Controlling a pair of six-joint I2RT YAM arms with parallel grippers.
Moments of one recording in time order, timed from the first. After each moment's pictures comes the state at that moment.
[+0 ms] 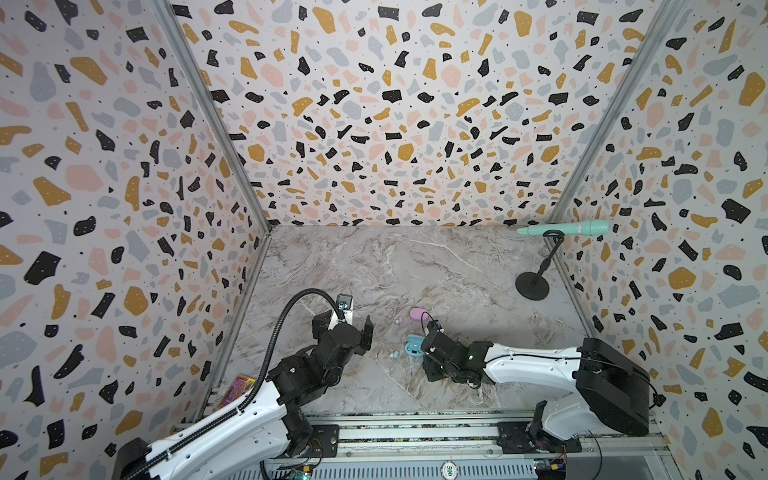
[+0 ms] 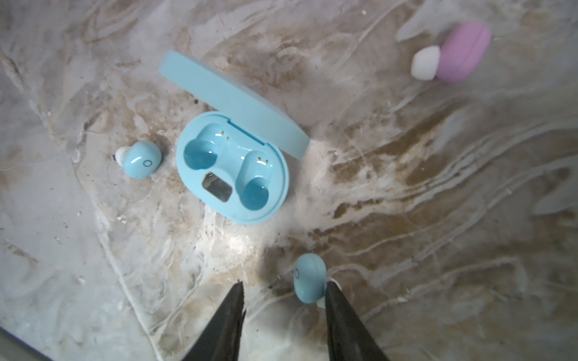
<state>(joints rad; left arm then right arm) -0.88 0.76 0.57 -0.38 -0.67 -0.29 1.08 1.47 0.71 -0.32 0.15 0.74</state>
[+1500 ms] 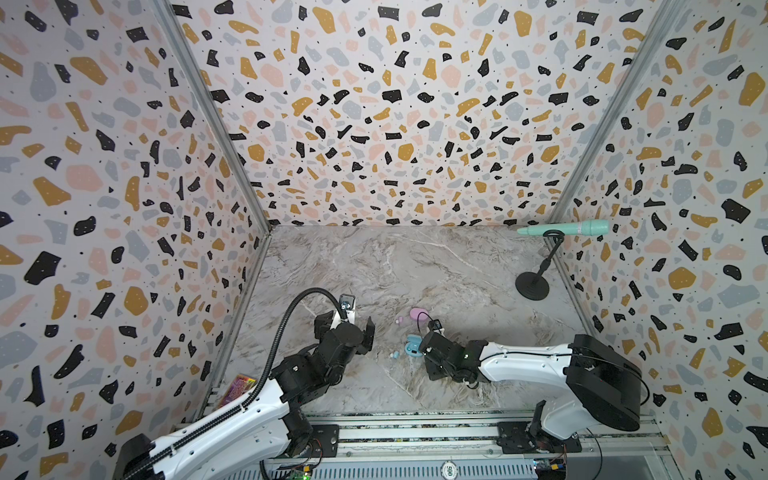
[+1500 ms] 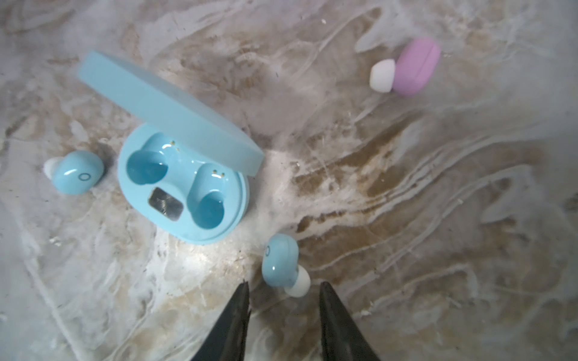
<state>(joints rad) -0.88 0.78 0.57 -0.38 -0.66 -0.29 1.08 1.52 0.72 -0.35 0.23 0.72</state>
